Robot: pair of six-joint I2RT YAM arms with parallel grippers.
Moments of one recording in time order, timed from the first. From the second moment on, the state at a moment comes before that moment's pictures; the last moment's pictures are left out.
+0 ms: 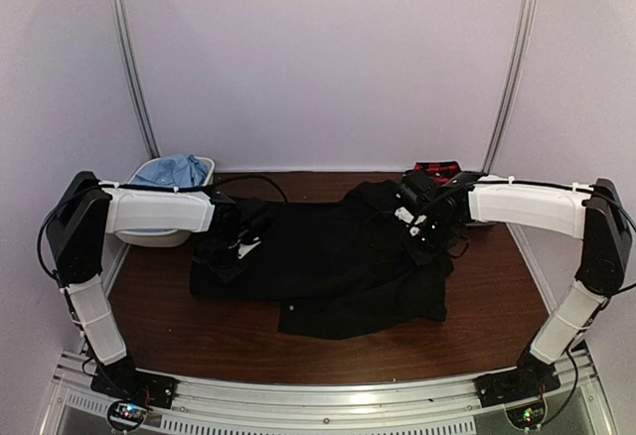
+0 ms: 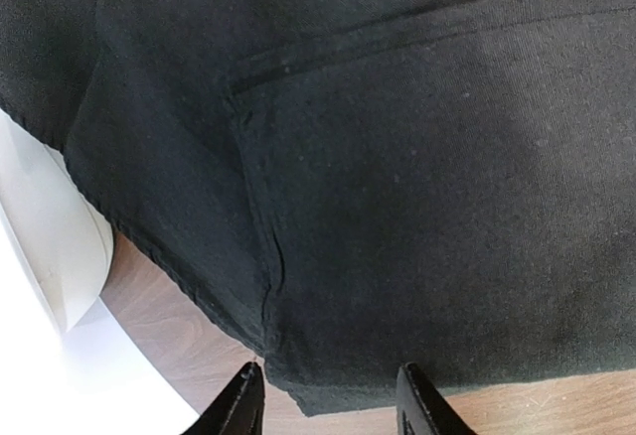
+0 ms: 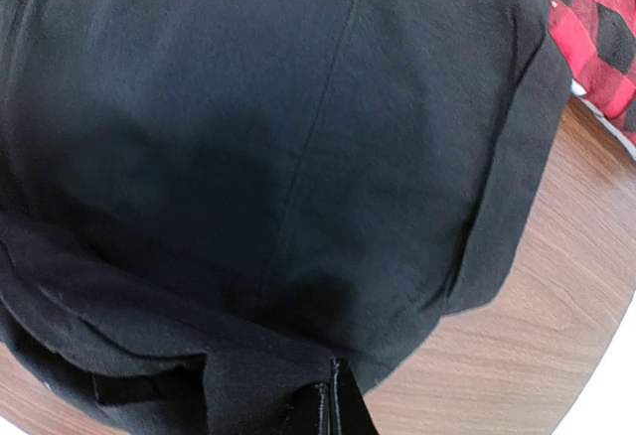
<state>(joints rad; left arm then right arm) -0.74 1.83 1.24 -0.97 -0.45 -0.03 0.68 1.63 1.23 -0.89 0.22 0.21</state>
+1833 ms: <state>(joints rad) -0.83 1.50 1.10 -0.69 -0.35 -0.31 0.99 1.10 0.48 -0.29 0.06 0.83</state>
